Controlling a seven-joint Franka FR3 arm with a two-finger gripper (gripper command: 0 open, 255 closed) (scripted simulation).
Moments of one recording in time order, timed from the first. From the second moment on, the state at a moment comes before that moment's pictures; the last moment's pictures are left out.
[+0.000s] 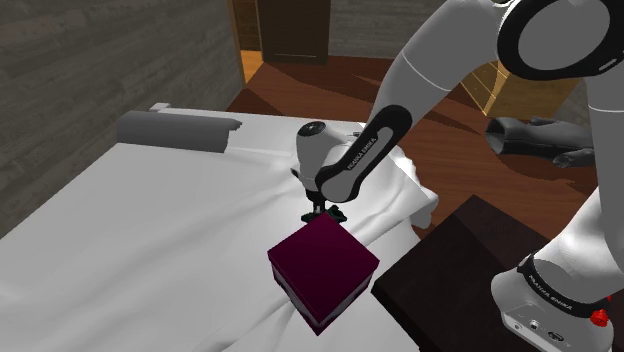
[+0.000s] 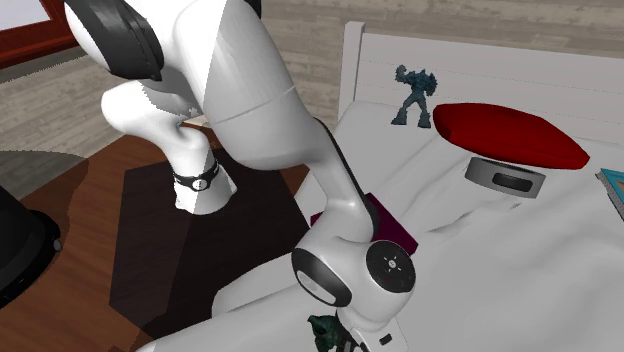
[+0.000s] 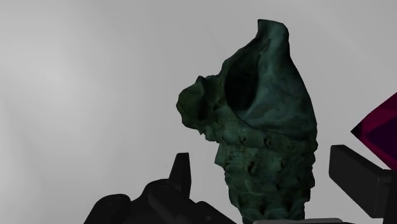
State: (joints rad) arm 0.25 0.62 0.15 -2.07 -0.24 2.57 -0.26
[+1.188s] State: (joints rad) arm 0.23 0.54 0.17 -2.09 -0.21 2.51 -0.28
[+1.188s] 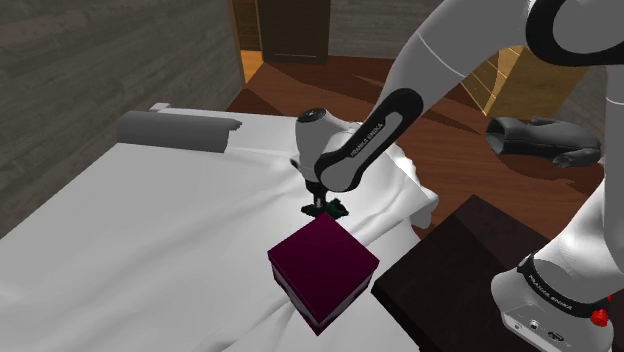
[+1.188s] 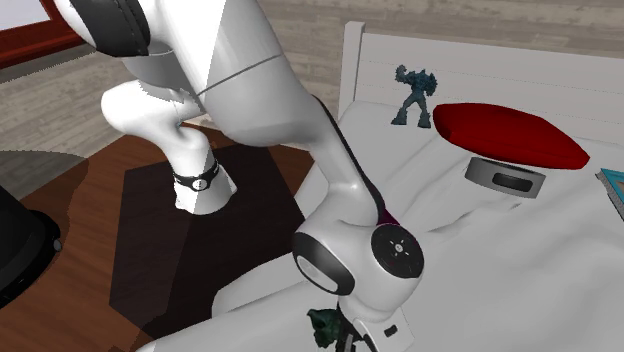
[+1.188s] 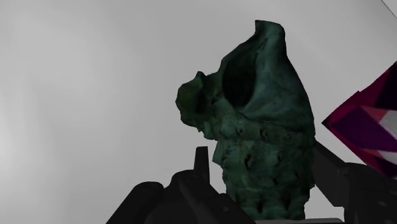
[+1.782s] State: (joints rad) arm 0.22 0.44 0.19 -2.11 -0.18 2.43 -0.31
